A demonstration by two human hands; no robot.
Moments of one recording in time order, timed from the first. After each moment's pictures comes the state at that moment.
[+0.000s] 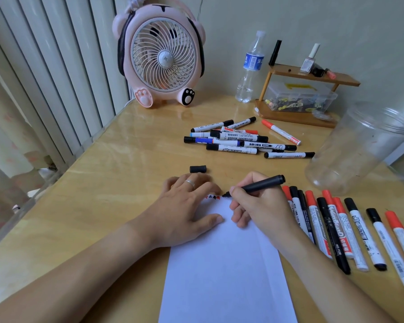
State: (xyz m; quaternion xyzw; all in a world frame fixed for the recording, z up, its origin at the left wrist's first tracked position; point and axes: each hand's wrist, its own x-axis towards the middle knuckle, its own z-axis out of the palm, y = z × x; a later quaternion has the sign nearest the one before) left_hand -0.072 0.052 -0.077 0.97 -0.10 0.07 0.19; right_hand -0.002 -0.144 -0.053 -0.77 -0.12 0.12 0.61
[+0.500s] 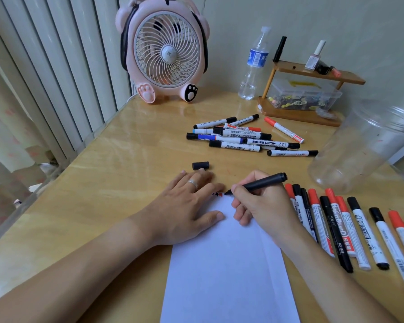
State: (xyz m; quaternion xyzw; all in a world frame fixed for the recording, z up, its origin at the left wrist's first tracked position) left_hand -0.073 0.054 -0.081 0.98 -0.11 0.04 0.16; right_hand -0.003 -0.144 -0.054 -0.78 -0.13 0.11 0.60
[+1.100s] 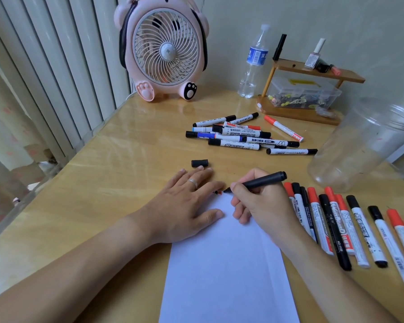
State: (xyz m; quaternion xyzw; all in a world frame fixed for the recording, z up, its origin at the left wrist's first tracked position) left_hand -0.072 0.054 -0.080 0.98 -0.11 0.03 0.15; right_hand -0.004 -0.144 -0.054 -0.78 -0.13 0.11 0.60
